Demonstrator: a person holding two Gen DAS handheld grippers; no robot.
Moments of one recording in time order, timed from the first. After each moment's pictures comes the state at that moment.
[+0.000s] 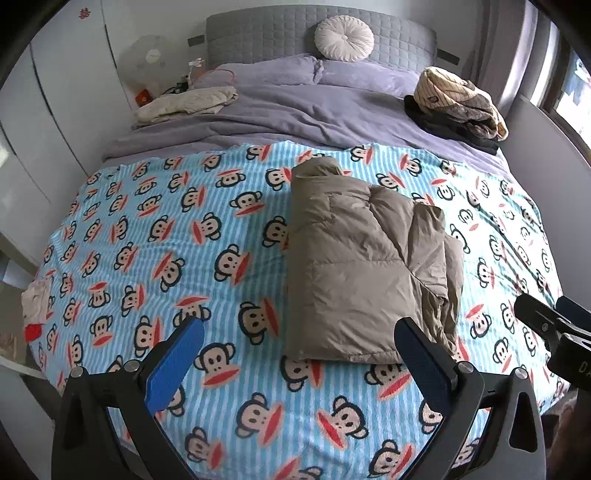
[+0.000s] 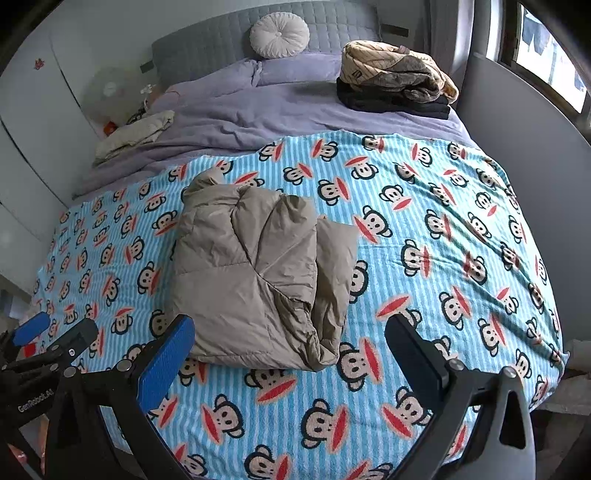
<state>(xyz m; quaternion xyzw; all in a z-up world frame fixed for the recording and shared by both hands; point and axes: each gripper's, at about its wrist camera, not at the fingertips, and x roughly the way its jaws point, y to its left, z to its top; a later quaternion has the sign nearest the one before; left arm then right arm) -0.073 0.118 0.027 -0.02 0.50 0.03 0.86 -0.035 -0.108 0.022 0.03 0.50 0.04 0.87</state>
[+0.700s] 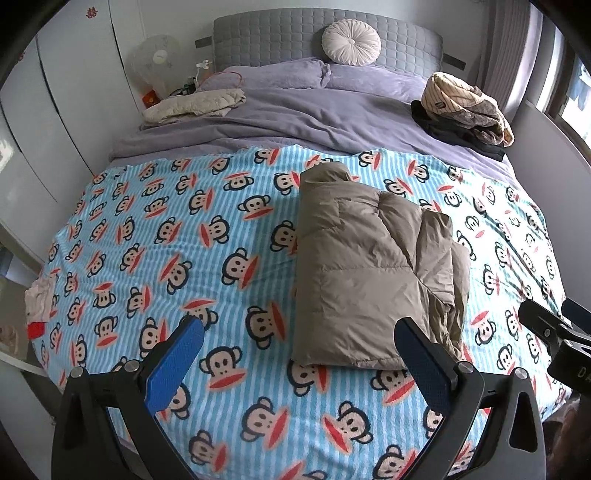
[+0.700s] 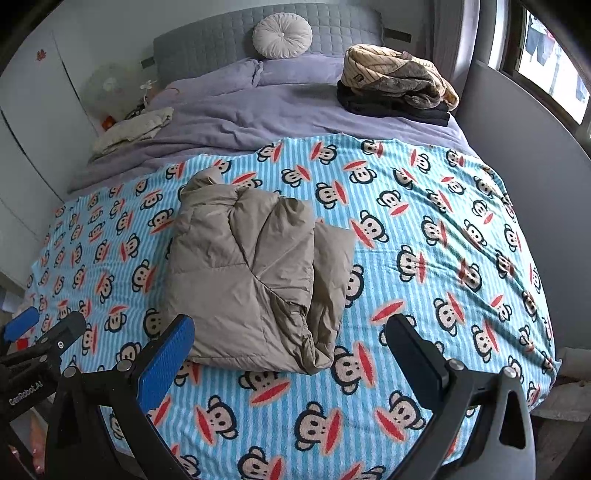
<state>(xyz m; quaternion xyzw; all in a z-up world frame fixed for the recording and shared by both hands) -0.068 0.124 0.029 -0.02 0.50 0.04 0.87 -0.033 -0.103 0.025 0.02 0.50 0.03 0.87</state>
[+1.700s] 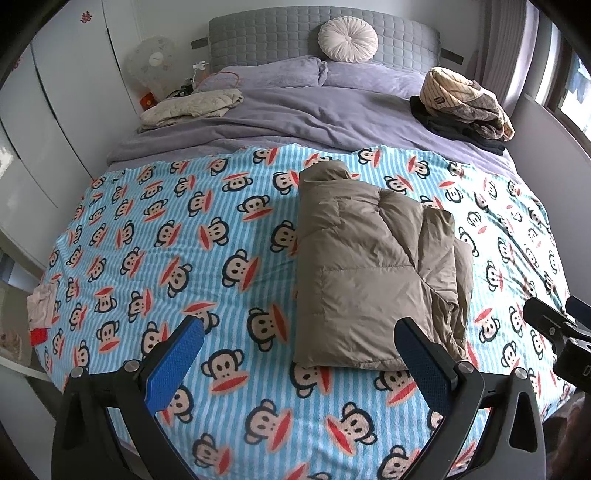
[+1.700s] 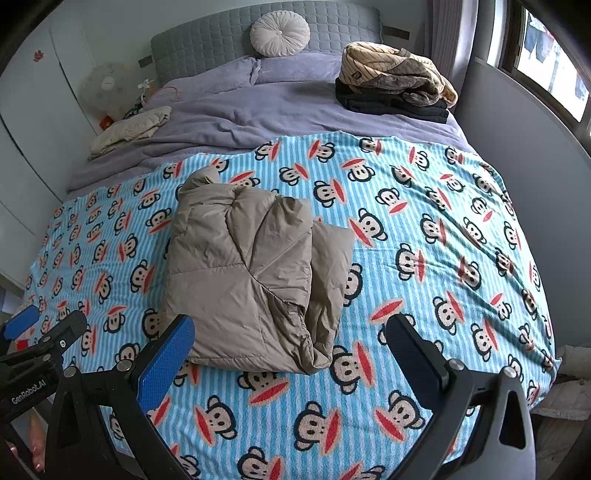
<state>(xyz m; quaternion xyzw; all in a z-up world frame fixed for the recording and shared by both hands) -0.066 0.121 0.027 -0.02 0.50 0.04 0.86 -0.031 -0.104 0.024 0.02 0.50 0.03 0.87</state>
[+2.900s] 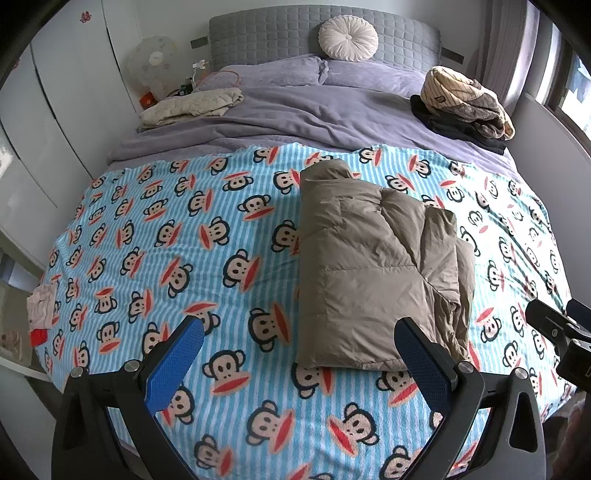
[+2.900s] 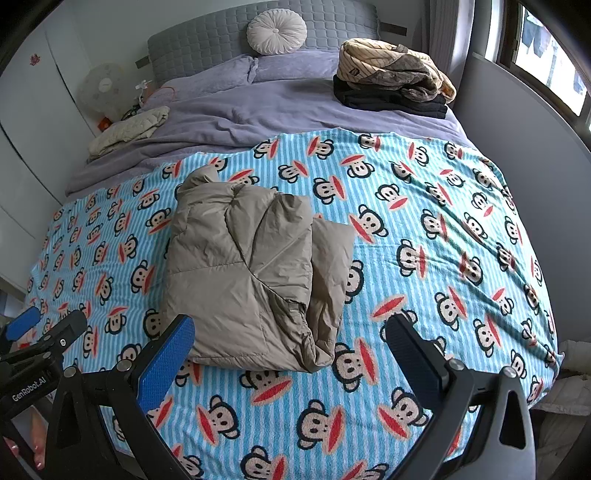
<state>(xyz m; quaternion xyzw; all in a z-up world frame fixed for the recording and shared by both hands) -0.066 0.122 0.026 -0.01 0.50 0.04 0.86 -0.028 -0.106 0.023 0.02 0.50 0.04 0.87</state>
